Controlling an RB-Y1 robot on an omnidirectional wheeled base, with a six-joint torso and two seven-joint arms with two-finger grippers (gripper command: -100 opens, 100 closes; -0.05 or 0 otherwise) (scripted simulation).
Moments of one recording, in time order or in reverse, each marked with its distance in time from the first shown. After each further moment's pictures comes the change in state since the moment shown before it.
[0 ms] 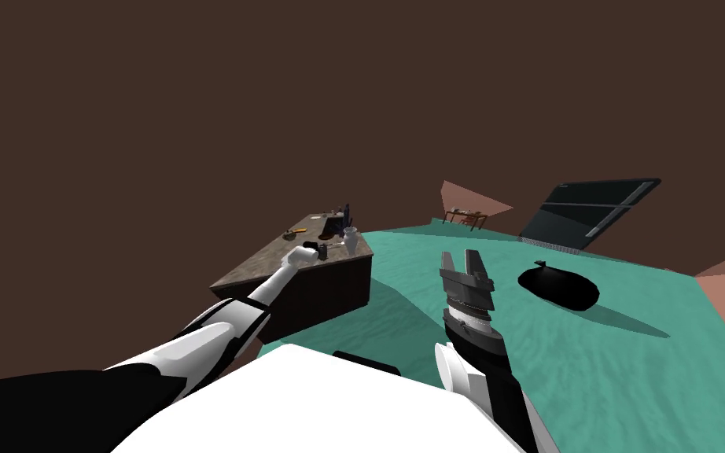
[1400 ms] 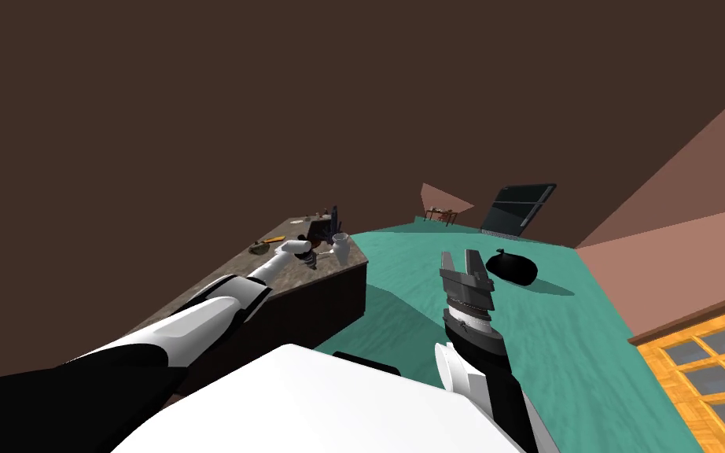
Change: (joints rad) left arm -0.202 0.138 -0.051 0.395 0.256 0.373 0.007; right arm 0.000 0.000 0.000 0.000 0.000 0.000 0.000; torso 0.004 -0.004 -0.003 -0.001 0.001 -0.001
